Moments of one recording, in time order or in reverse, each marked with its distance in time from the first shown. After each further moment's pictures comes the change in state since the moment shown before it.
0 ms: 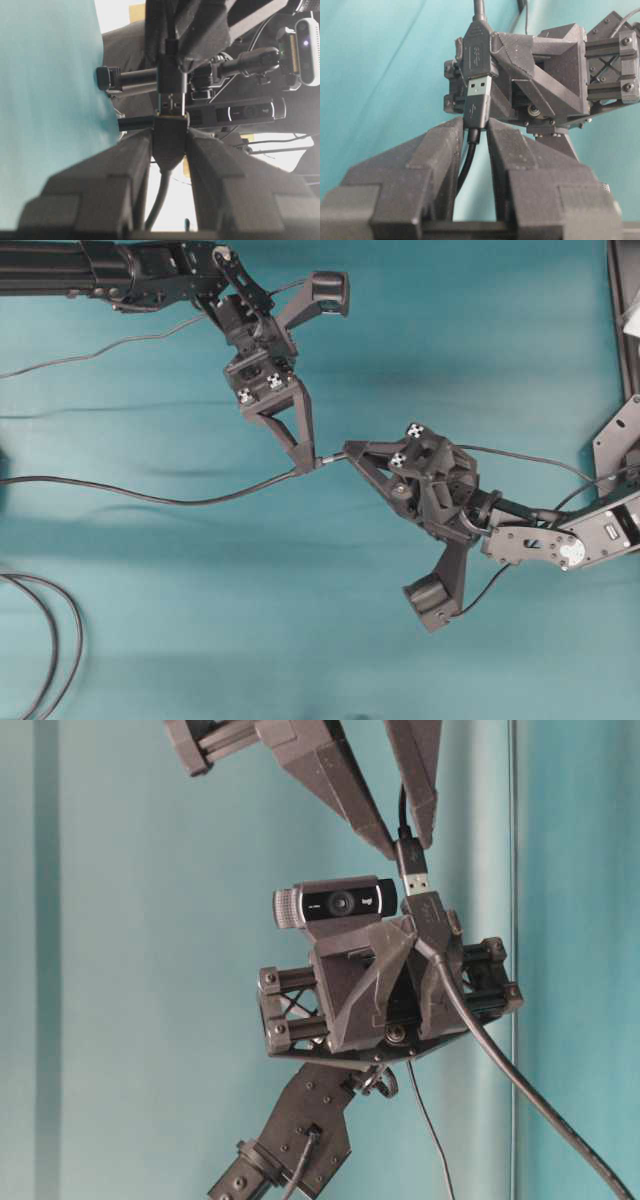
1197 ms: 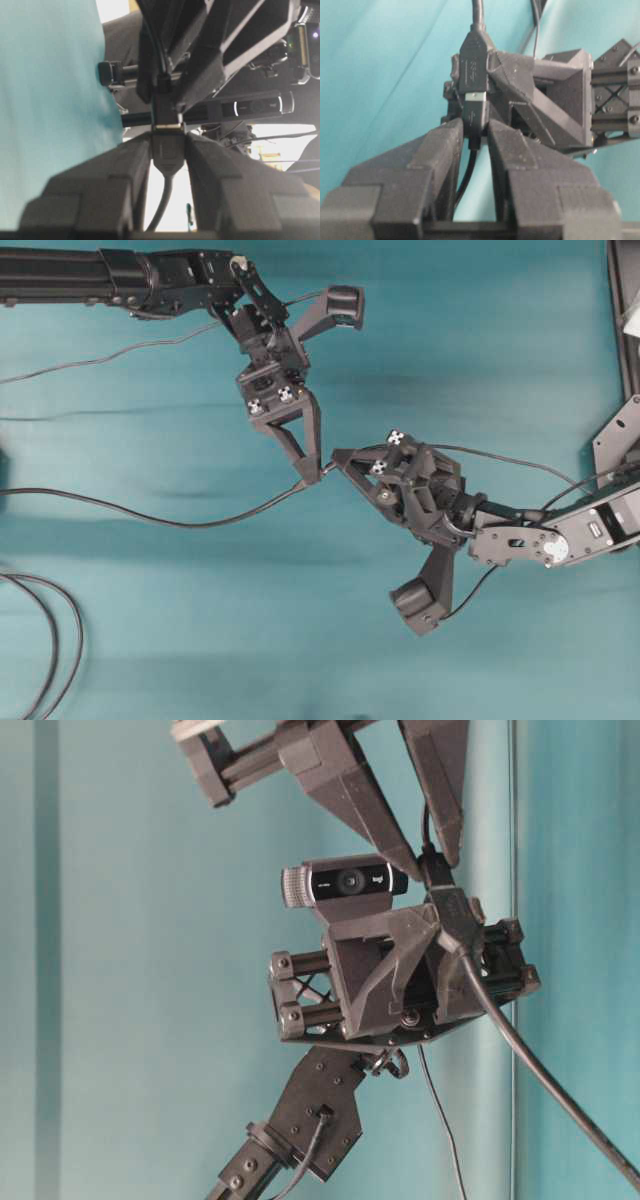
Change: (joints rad) left arm -0.023 0.043 -0.055 0.005 0.011 -0.002; right arm -0.021 0.038 -0.035 0.002 -0.100 -0.026
